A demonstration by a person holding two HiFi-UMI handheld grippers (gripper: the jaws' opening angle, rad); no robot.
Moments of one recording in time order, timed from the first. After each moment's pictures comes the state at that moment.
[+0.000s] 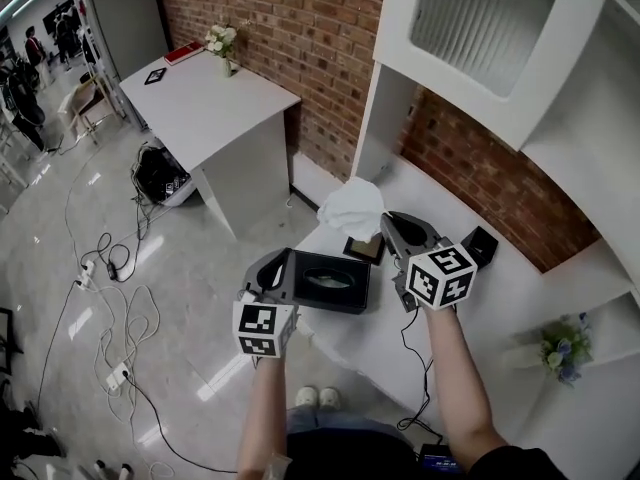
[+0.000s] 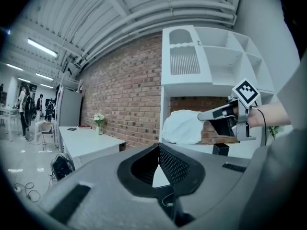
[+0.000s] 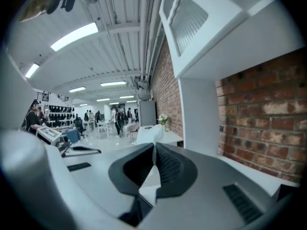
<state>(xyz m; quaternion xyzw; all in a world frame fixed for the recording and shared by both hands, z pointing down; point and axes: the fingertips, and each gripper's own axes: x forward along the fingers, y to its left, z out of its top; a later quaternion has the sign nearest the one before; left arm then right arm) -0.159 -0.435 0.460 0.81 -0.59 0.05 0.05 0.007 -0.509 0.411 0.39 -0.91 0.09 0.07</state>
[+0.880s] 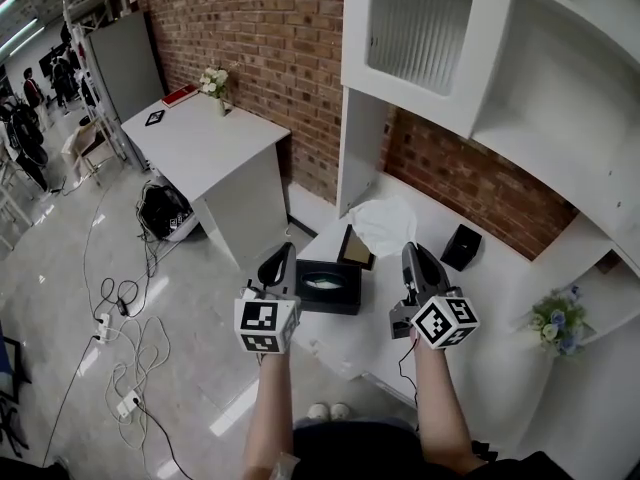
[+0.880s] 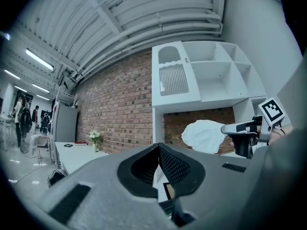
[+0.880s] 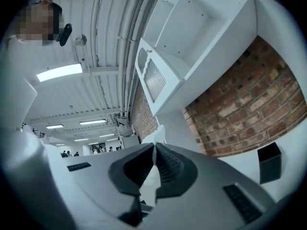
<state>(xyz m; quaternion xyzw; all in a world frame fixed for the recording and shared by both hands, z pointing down) -0.134 -0.402 0.382 0.82 -0.58 0.01 -0.02 0.096 -0.412 0.377 0.50 -0.84 0.11 -0.17</state>
